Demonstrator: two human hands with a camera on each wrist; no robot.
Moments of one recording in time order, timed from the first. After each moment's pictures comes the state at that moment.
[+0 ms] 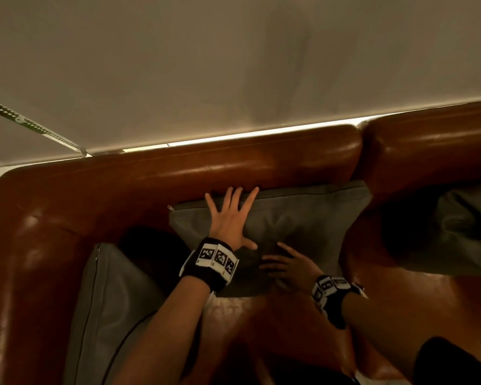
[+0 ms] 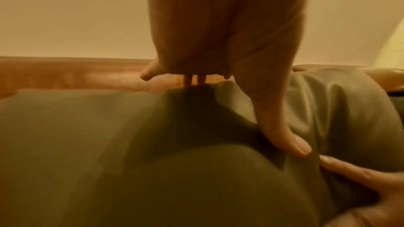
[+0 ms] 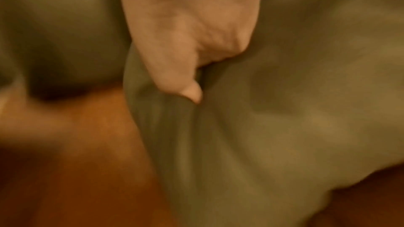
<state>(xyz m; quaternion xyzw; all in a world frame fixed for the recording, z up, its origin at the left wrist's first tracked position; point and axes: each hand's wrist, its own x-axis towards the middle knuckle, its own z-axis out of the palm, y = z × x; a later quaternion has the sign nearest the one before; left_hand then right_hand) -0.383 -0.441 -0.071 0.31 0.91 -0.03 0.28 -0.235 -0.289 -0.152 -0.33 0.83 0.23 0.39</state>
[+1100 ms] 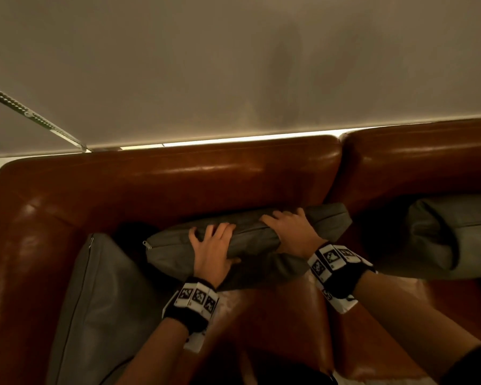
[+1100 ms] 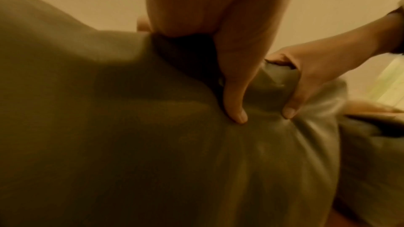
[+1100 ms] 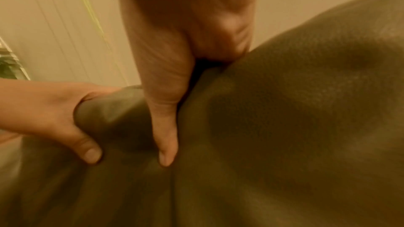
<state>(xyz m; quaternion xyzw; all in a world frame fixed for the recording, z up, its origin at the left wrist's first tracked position) -0.309 -0.467 -0.060 0.22 0.95 0.04 0.20 -0.297 -0.261 -0.048 -0.08 0.95 -0.07 0.30</state>
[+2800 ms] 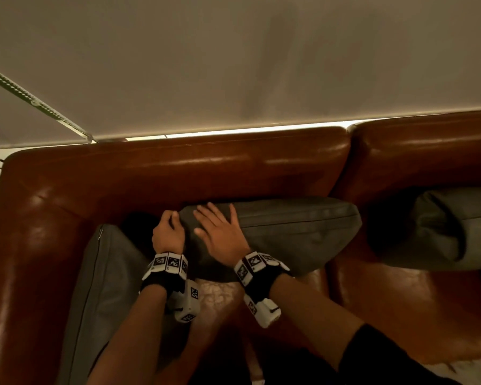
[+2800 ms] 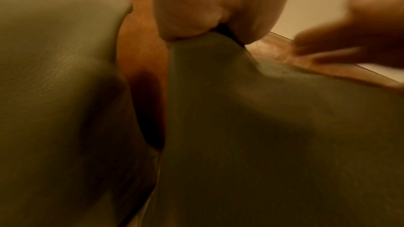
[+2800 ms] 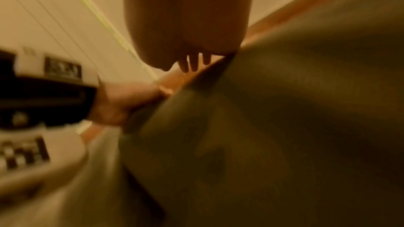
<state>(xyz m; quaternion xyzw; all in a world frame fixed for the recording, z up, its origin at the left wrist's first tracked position) -0.358 -0.548 -0.086 -0.17 0.93 0.29 0.13 -0.312 -0.416 -0.073 -0.06 0.95 -0.27 0.17</state>
